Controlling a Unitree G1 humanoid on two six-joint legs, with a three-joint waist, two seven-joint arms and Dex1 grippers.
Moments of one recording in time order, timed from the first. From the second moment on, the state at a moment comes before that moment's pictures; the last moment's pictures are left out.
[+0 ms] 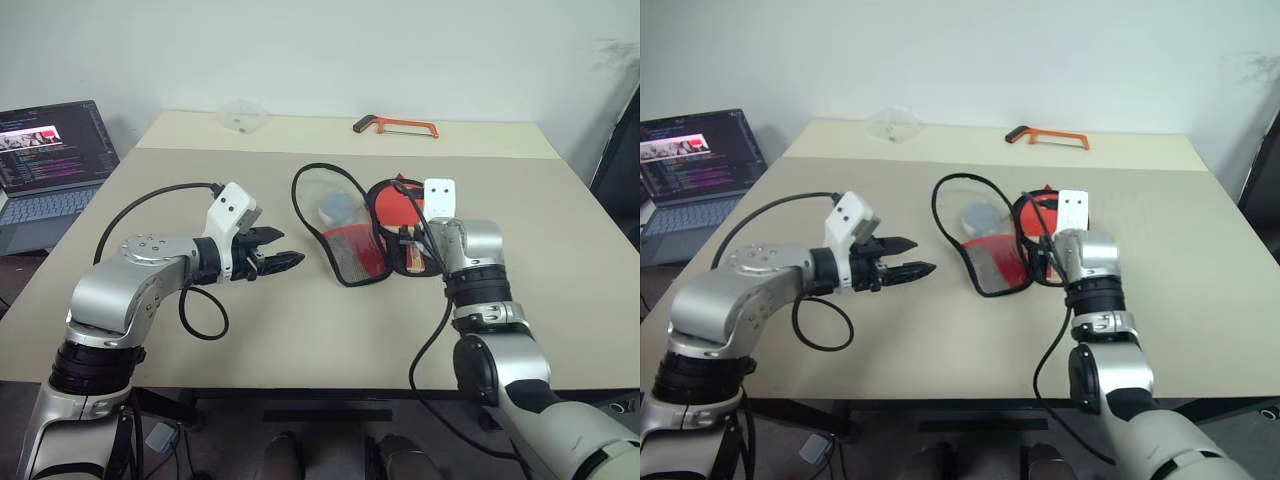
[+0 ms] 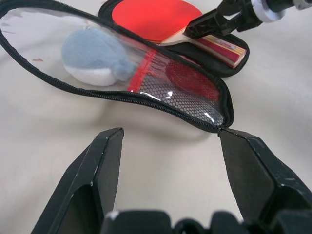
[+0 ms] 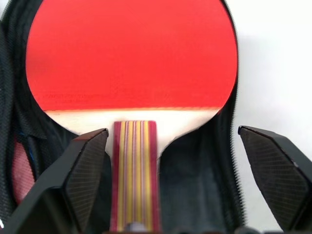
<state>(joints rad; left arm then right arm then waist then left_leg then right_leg) -0.60 0.77 0.00 -0.21 -0.47 0.91 -0.80 -1.03 -0.08 -0.20 0.45 0.08 1.07 -0.25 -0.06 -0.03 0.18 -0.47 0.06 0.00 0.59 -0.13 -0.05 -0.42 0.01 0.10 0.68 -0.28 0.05</state>
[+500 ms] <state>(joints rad) -0.75 0.64 -0.14 0.15 -0.26 0.77 -0.74 -0.59 -0.61 -0.10 -0.18 0.43 1.01 0.63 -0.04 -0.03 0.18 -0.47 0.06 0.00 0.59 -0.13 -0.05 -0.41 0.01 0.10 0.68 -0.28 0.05</state>
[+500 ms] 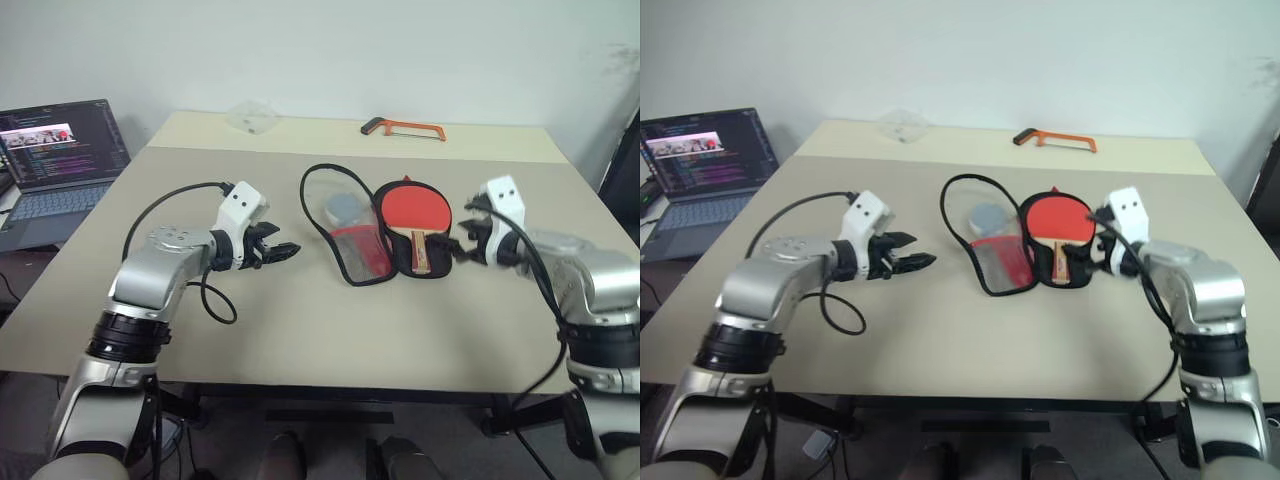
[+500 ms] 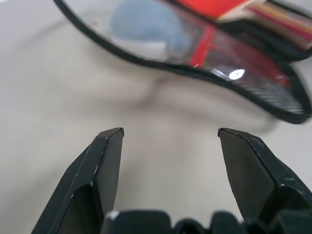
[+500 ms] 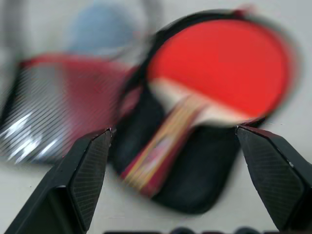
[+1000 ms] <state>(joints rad) -0.87 0.43 -0.19 0.40 -0.12 0.69 -0.66 -0.54 -0.62 -0.13 -0.35 0.56 0.90 0.74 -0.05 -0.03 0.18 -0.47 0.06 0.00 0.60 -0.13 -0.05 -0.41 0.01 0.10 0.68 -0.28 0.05</state>
